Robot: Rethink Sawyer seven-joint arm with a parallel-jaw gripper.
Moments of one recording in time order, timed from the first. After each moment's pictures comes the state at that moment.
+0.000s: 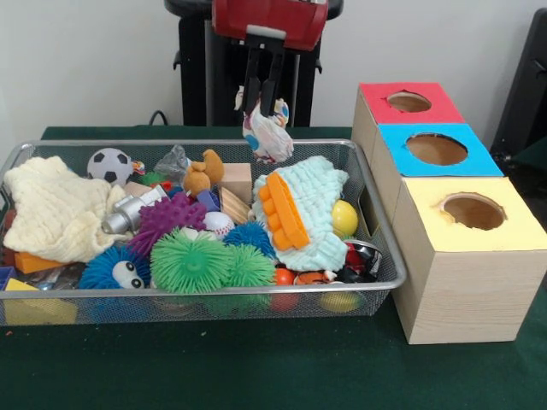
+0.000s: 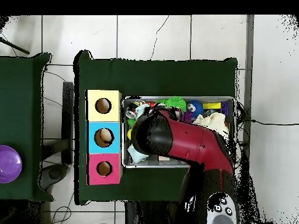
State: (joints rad) arm -0.18 -0.83 -0.11 1.66 -0.03 0.46 1.53
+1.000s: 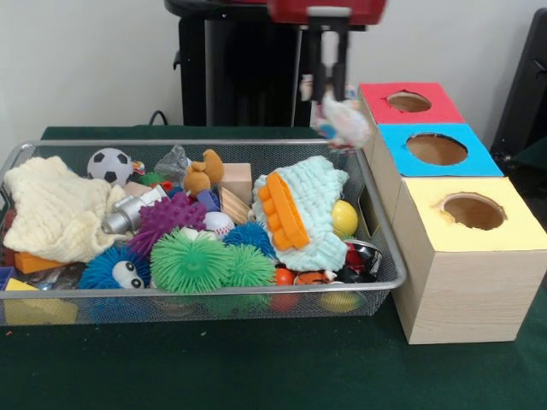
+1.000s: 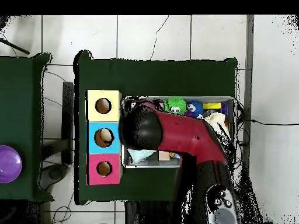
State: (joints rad) arm -0.25 -0.90 0.09 1.68 -0.02 0.51 1.53
